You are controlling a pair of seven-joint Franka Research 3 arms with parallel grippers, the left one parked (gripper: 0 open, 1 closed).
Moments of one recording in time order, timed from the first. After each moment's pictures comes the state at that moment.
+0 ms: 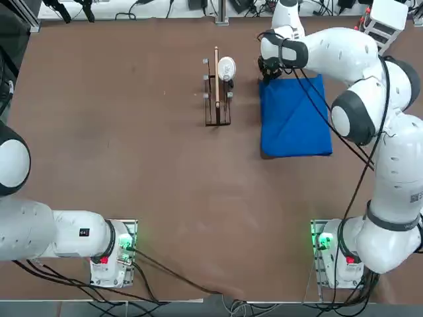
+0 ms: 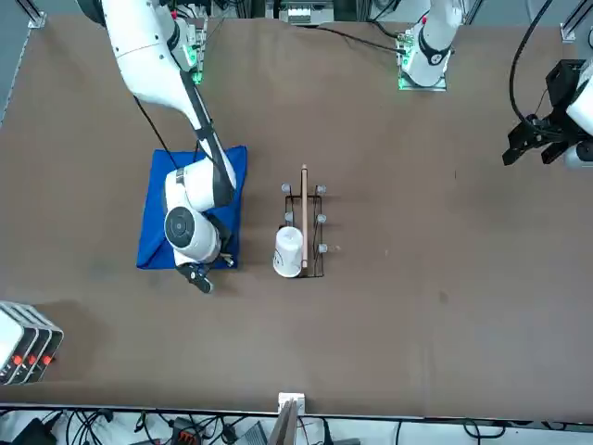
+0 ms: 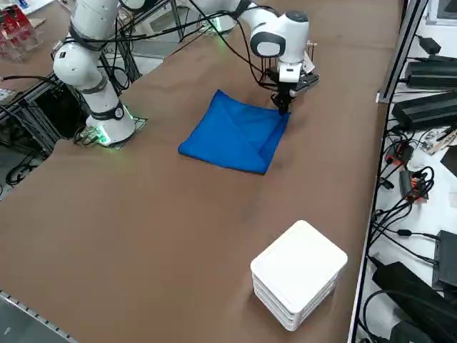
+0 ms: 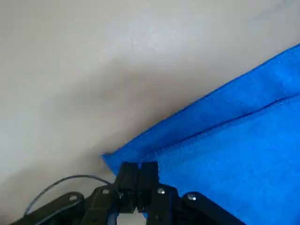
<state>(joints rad) 0.52 0.76 -0.14 -1.50 0.20 2.20 0.81</state>
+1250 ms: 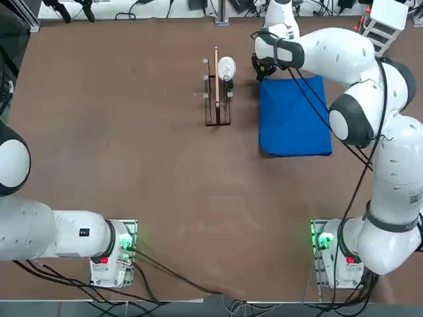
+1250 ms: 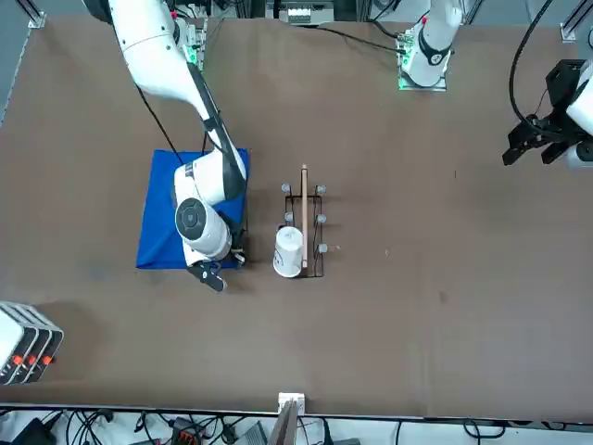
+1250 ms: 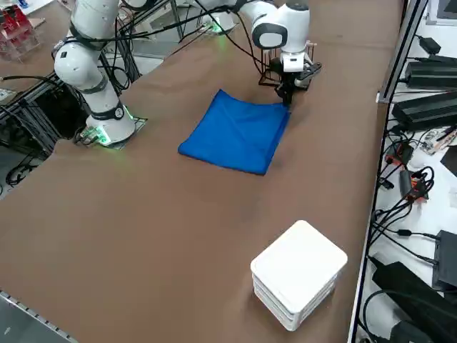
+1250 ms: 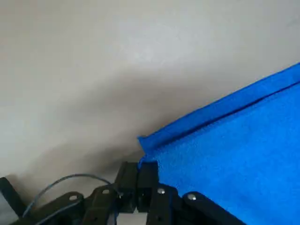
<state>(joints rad) 0.55 0.76 -0.14 -1.46 0.19 2.21 0.78</state>
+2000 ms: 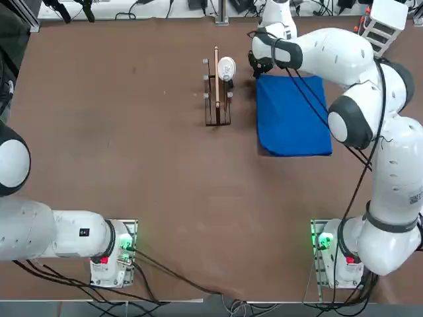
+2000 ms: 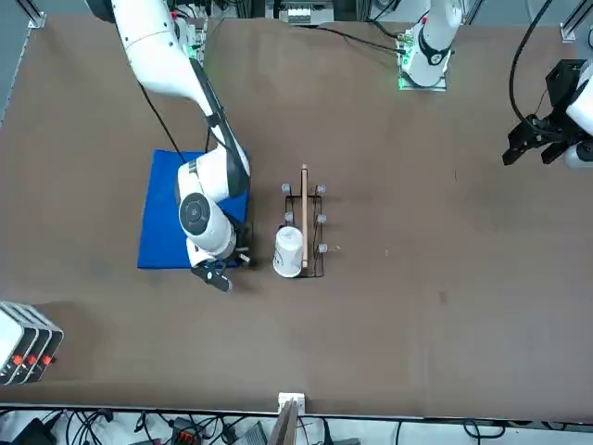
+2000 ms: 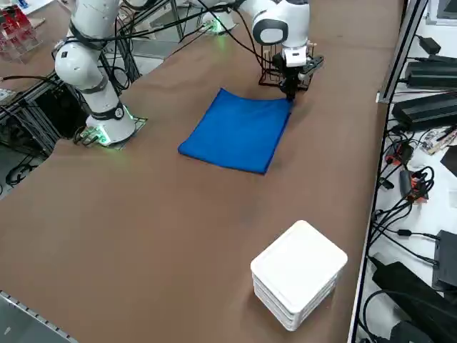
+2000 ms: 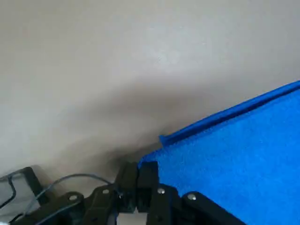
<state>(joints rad) 0.57 0.76 -0.14 -1.45 0.19 2.23 0.75</state>
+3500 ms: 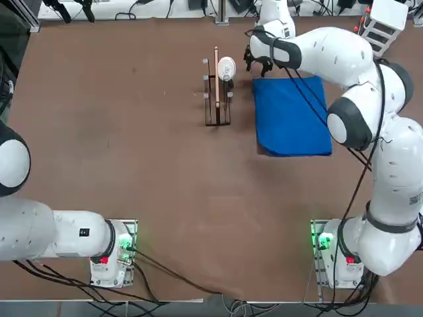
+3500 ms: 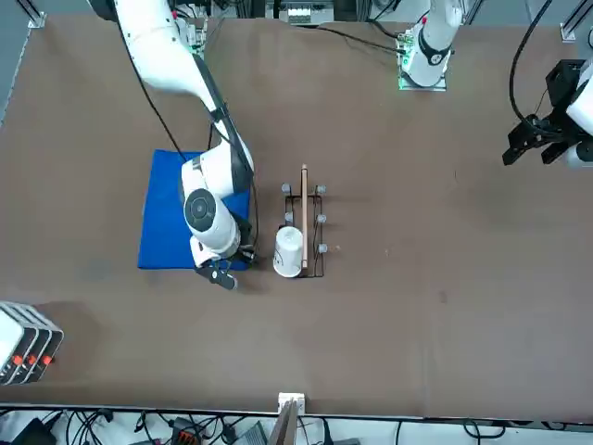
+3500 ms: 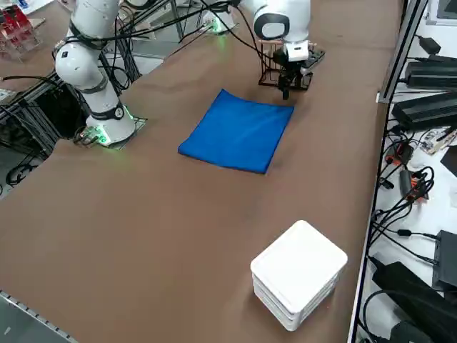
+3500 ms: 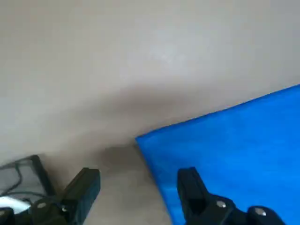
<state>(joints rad) 0.58 0.75 -0.14 -1.39 0.13 2.12 0.72</state>
